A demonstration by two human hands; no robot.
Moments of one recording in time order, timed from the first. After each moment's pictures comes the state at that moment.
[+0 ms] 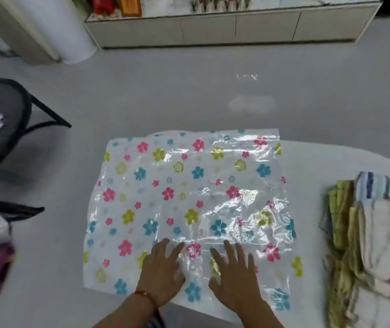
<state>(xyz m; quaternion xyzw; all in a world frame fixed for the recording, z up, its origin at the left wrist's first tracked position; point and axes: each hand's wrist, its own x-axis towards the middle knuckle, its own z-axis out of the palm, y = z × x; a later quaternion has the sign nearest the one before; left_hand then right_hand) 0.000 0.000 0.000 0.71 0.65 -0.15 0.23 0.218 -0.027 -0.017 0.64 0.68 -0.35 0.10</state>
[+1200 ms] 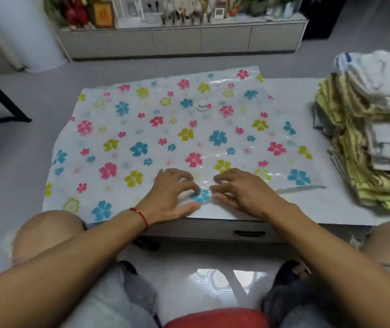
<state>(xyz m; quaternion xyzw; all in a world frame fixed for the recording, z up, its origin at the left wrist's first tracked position) -0.043 -0.049 -0.128 0.91 0.37 0.10 0.14 0.204 -0.092 -0.122 0.51 0.85 -0.07 -0.11</state>
